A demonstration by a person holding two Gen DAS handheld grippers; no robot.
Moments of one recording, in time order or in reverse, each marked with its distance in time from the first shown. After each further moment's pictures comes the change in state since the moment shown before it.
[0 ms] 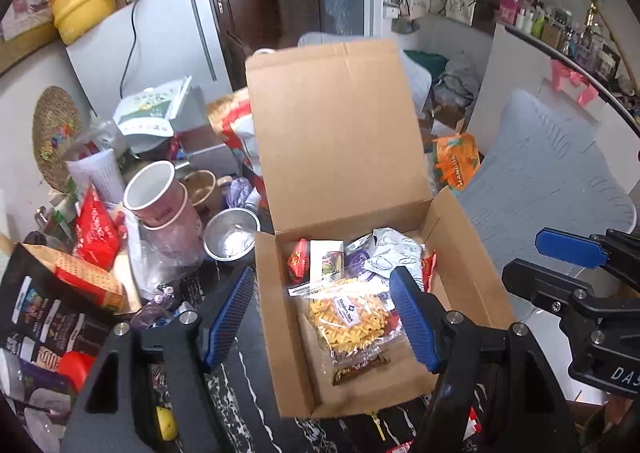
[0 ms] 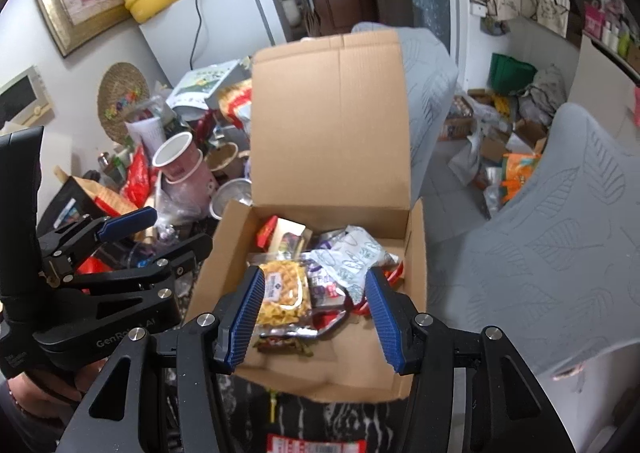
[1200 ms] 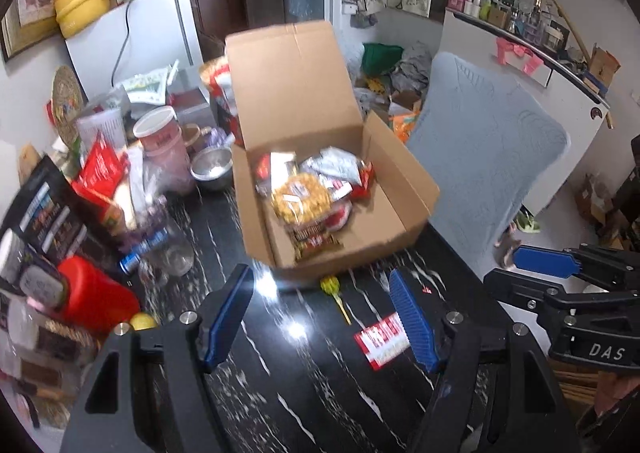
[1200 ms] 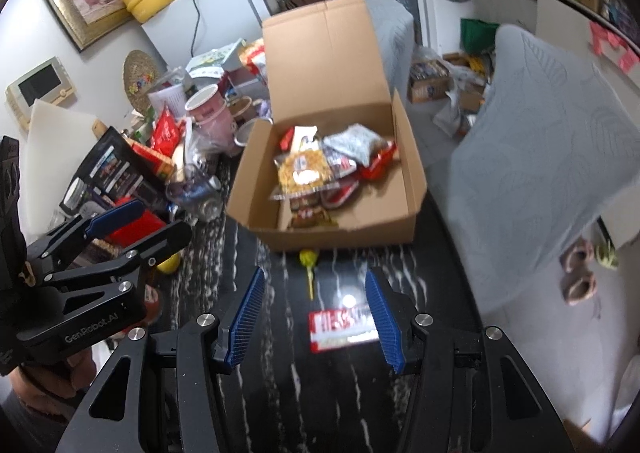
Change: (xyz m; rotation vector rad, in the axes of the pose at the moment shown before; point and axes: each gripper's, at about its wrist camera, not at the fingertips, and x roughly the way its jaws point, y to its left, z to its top) left arm -0.098 -0.020 -0.145 0.067 0.021 -0.110; right arm -0.080 0.030 -0.160 0.148 0.064 -0.004
